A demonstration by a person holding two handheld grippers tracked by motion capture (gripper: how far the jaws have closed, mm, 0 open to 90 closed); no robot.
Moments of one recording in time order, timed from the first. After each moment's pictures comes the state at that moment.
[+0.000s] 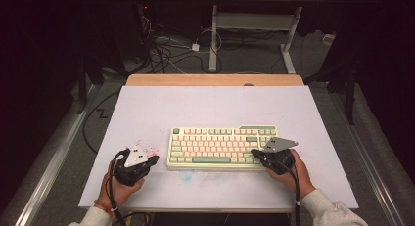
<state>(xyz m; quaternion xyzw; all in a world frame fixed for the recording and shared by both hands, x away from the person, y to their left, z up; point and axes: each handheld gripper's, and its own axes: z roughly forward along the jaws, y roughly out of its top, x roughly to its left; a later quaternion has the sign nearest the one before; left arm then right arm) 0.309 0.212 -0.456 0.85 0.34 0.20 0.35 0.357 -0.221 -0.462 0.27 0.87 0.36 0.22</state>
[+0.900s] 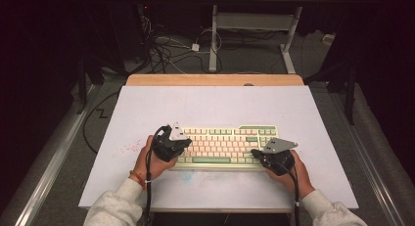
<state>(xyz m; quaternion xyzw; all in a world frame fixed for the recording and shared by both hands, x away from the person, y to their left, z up) 0.373 0.124 -0.433 0.88 0.29 0.18 0.32 0.355 -0.221 -0.463 0.27 0.86 0.36 0.22</state>
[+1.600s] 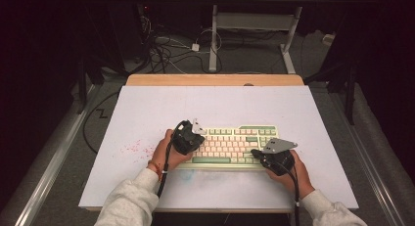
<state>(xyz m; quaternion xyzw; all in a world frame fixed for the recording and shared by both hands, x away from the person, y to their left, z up) 0.403 0.082 -0.446 0.91 0.27 0.16 0.29 0.355 -0.220 -0.463 0.27 0.86 0.36 0.23</state>
